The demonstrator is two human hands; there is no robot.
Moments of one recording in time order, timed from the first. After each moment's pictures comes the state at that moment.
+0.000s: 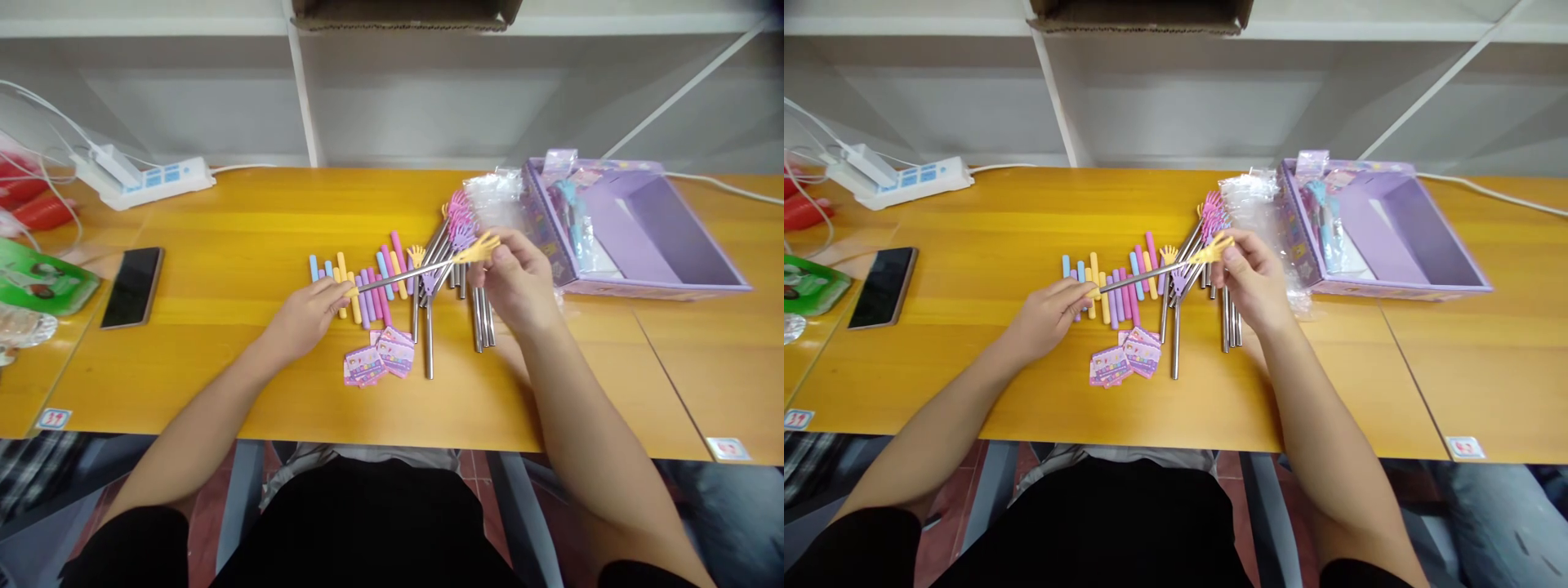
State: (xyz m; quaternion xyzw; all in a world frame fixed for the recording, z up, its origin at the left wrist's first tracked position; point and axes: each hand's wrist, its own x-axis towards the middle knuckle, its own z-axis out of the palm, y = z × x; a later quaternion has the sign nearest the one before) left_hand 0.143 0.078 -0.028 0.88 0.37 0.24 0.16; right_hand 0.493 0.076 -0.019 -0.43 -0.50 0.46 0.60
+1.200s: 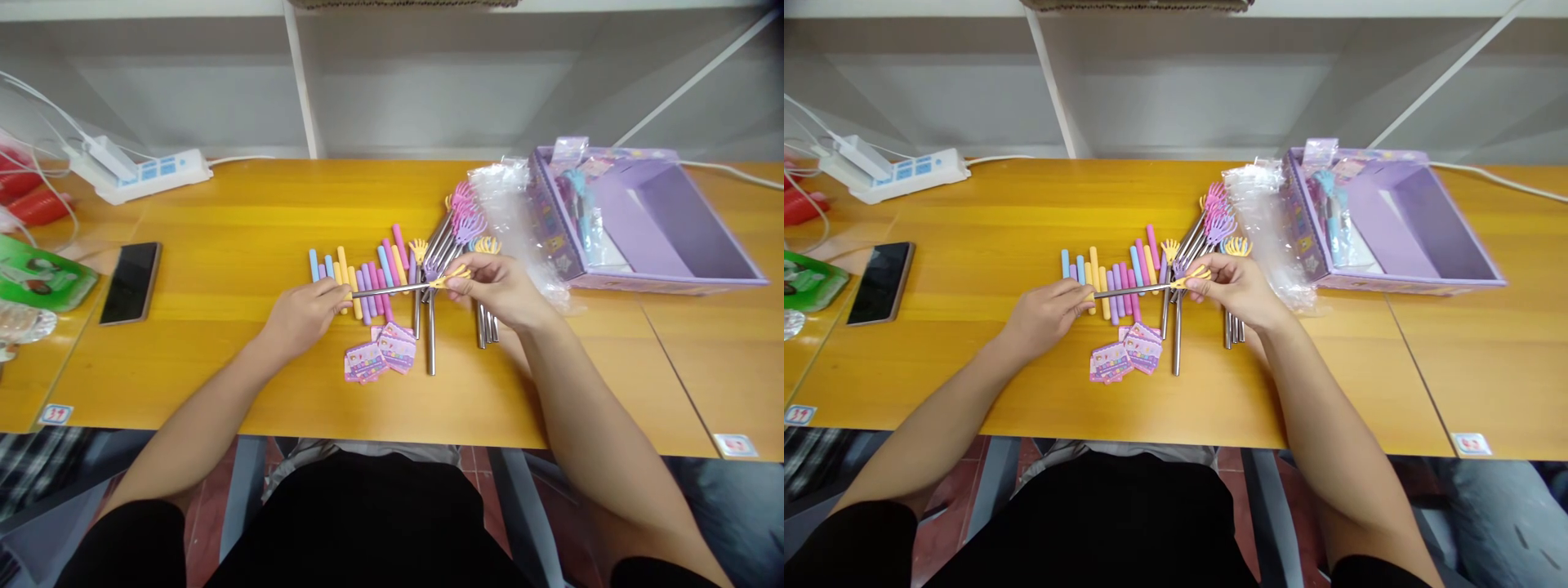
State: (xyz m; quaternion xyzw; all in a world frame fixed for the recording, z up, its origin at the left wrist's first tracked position) left_hand 0.139 0.074 -0.034 0.90 0.39 0.20 0.08; right_hand 0.493 0.071 -0.020 -0.47 -0.57 0.52 0.43
